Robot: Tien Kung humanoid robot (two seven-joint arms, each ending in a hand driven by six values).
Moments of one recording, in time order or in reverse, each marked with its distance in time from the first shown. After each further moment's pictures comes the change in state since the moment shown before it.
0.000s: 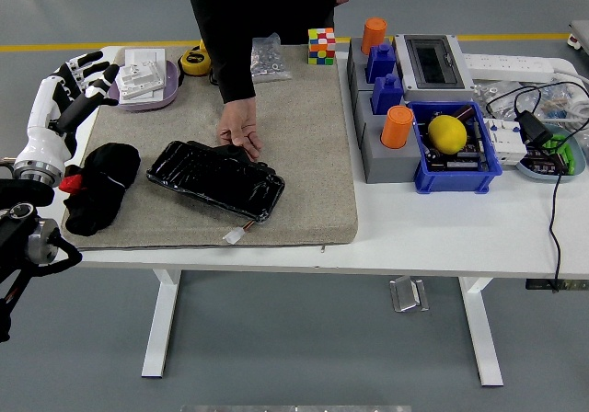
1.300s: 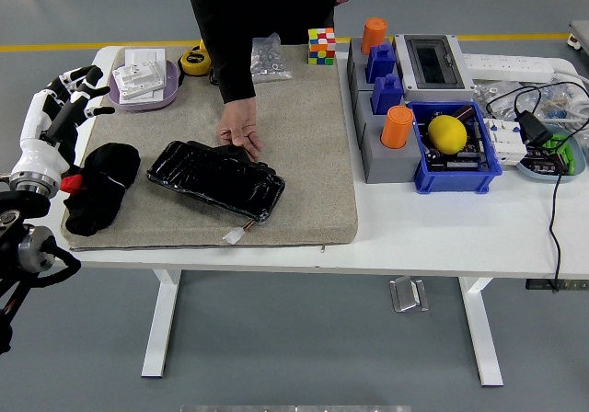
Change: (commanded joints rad) left arm 0.031 0.012 -0.015 -0.013 -0.049 -0.013 -0.012; right arm 0.005 0.001 -0.034 0.003 0.005 -0.008 0.000
